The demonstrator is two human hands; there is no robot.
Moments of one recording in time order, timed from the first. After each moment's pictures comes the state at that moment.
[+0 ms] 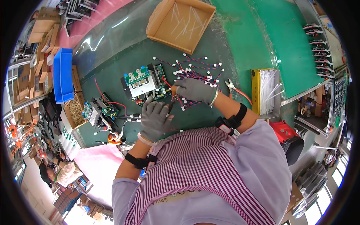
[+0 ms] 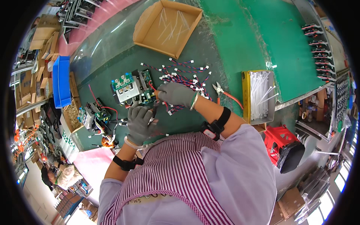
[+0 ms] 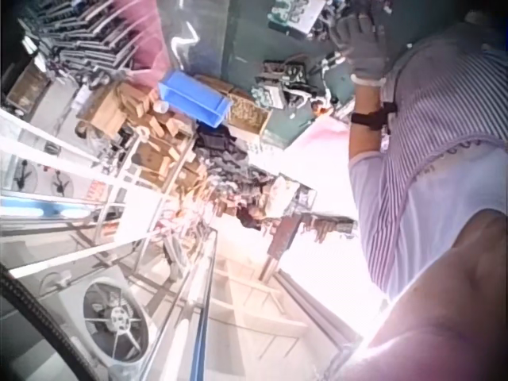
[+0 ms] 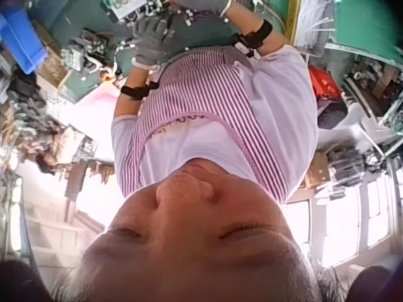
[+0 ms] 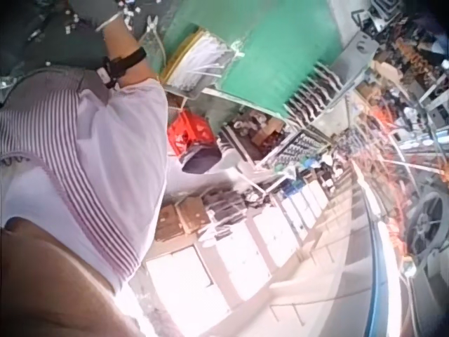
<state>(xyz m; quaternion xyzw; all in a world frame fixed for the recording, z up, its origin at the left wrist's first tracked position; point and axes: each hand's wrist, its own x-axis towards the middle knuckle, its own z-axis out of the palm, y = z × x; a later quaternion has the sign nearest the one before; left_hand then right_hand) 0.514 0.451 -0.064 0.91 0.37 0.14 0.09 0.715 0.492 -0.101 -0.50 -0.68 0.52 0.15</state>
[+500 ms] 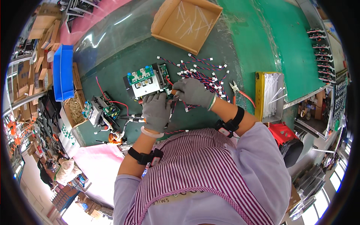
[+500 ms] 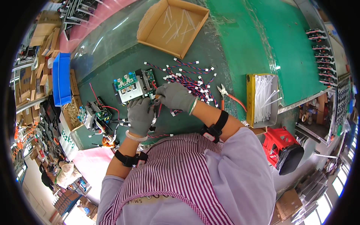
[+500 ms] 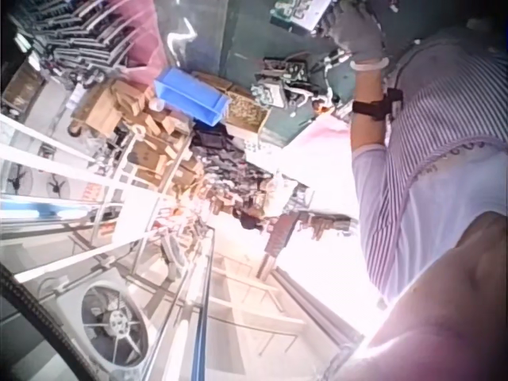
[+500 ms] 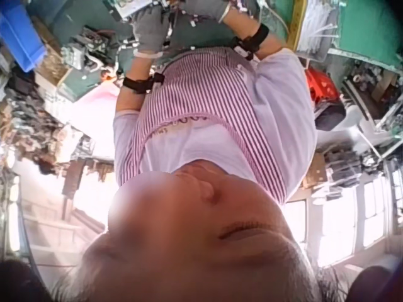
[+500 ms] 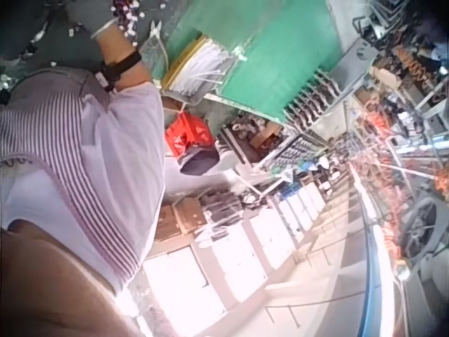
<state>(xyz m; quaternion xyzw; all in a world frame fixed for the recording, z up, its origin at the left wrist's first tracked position) 0.525 0.473 -0.076 0.83 0.54 0.08 0.09 0.695 0.492 -0.107 -0.53 -0.73 0.41 0.12</state>
